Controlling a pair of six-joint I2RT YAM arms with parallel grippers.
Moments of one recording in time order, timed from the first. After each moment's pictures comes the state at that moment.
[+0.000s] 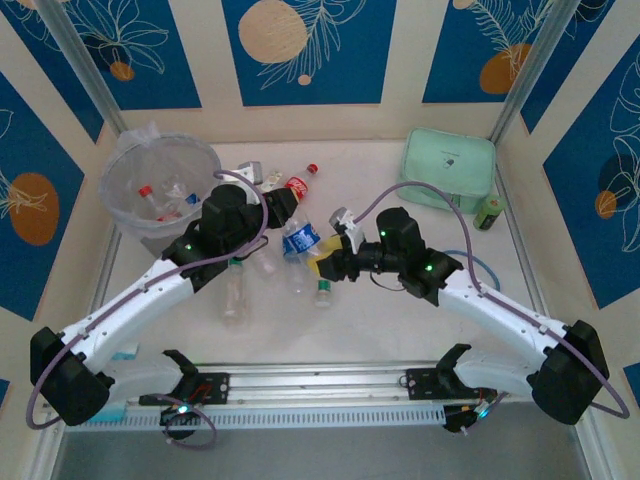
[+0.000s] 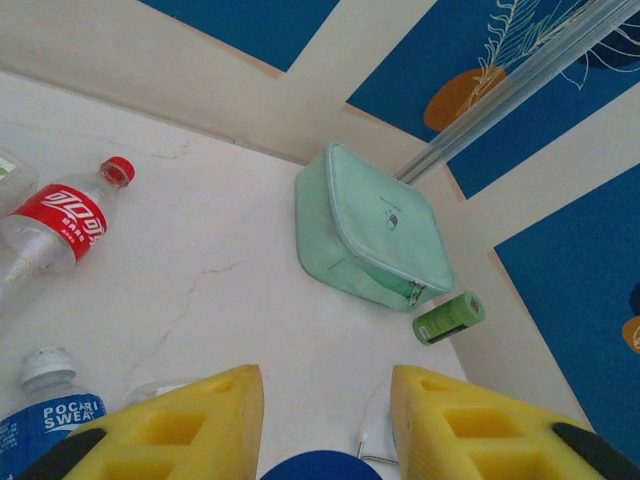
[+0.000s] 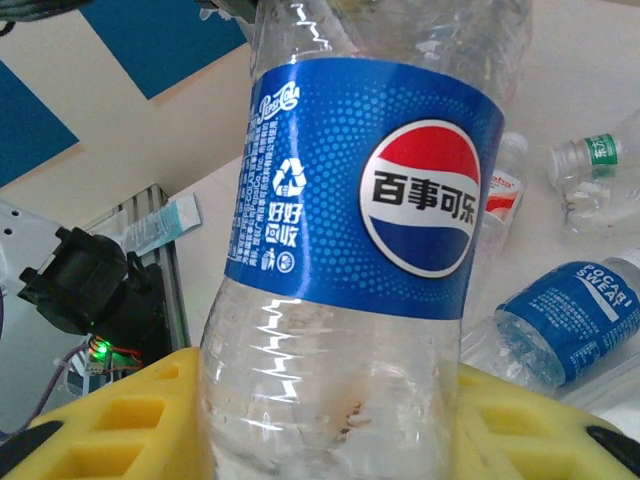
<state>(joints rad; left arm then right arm) -0.68 1.17 1.03 -0.12 -0.05 -0.74 0.72 1.12 0.81 -0.10 -0.54 0.14</state>
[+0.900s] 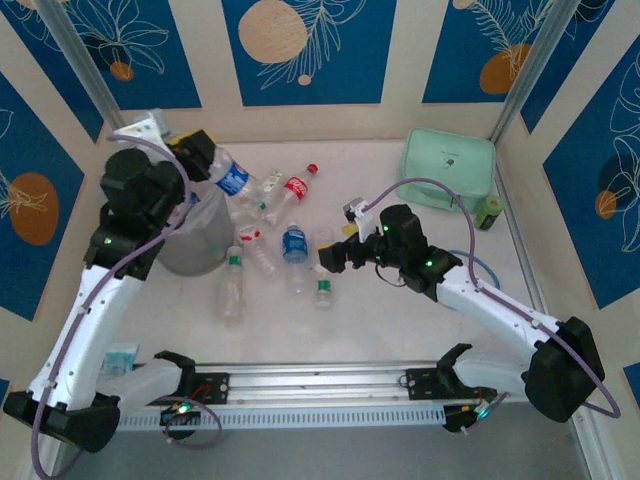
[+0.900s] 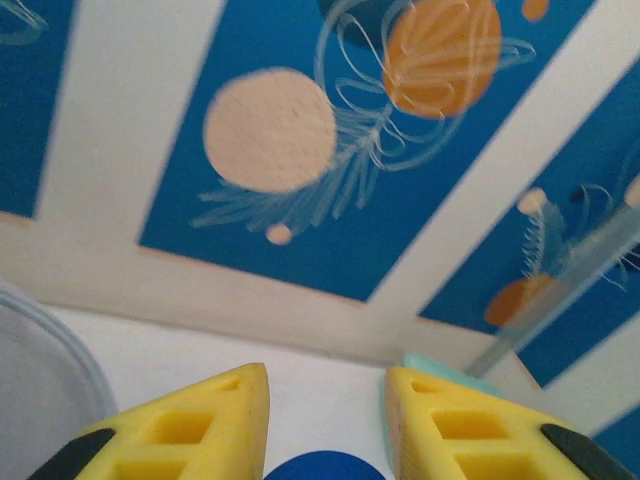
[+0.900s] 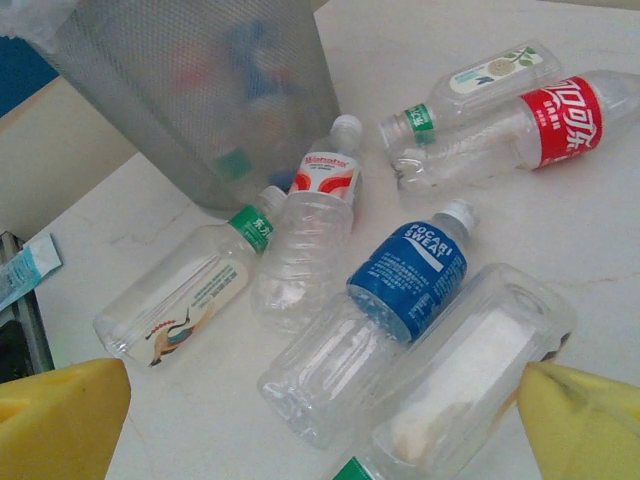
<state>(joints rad) -0.30 1.05 1.34 -0.30 -0.05 -0.49 0.64 1.14 0.78 -0.10 -0.33 0.20</state>
